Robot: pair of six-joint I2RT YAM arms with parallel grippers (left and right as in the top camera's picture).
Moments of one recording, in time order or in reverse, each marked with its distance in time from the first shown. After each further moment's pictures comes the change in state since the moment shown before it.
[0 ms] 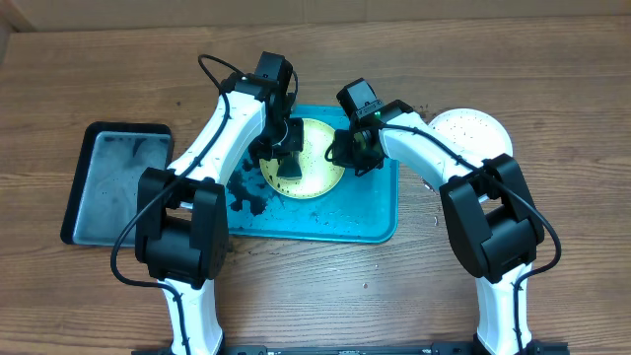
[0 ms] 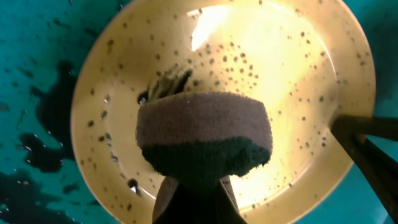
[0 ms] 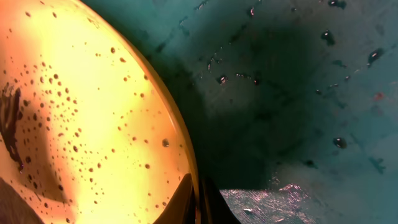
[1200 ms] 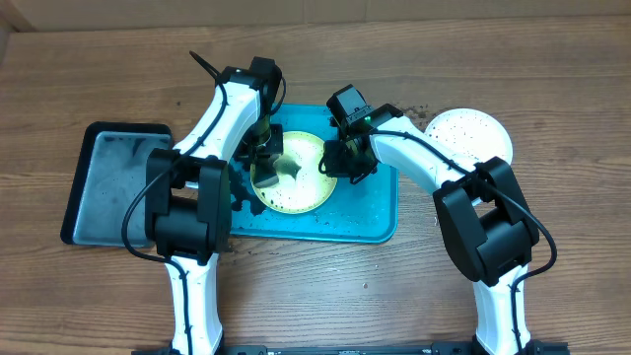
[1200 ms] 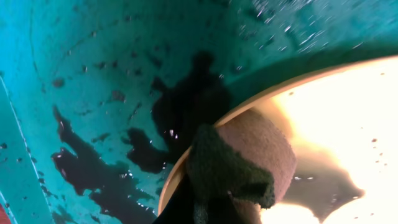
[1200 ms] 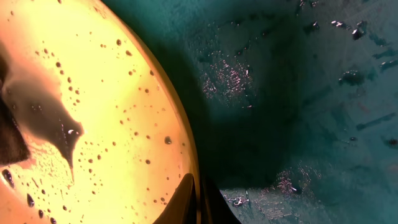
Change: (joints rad) left arm 0.060 0.153 0.119 -0.162 -0.209 -0.029; right arm 0.044 -0.001 0.004 -0.042 -0.048 -0.124
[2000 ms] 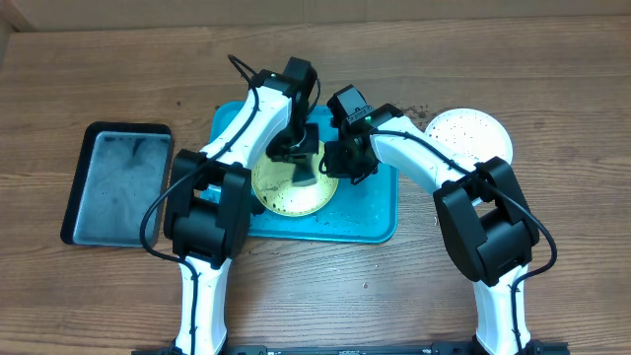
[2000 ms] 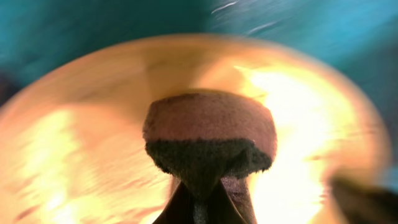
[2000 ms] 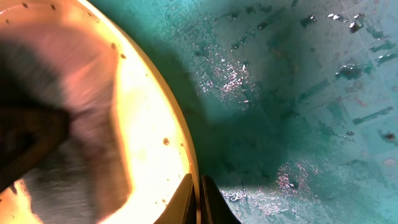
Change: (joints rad) left arm -0.119 0.013 0.019 0.037 0.143 -0.053; right arm 0.002 0.000 0.000 -0.008 -0.002 -0.005
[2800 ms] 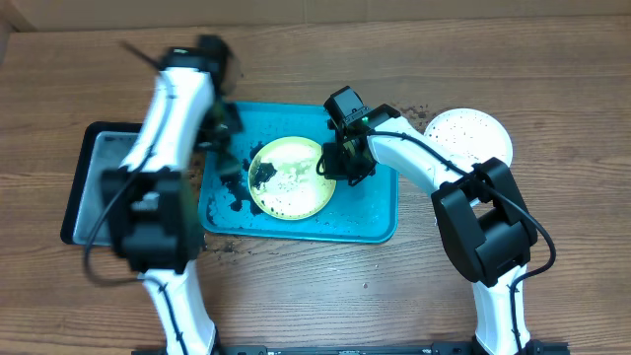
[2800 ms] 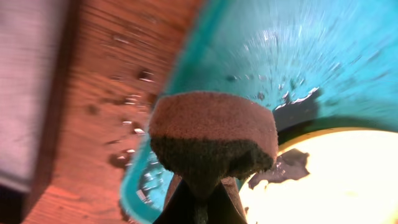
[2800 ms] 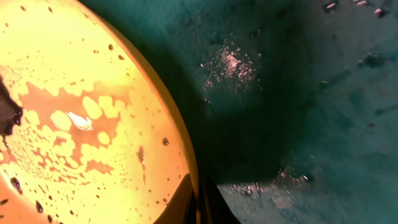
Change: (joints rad) left arm 0.326 -0.167 0.073 -0.188 -0.133 -0.086; right arm 0.007 0.000 0.023 -0.032 -0.014 0.004
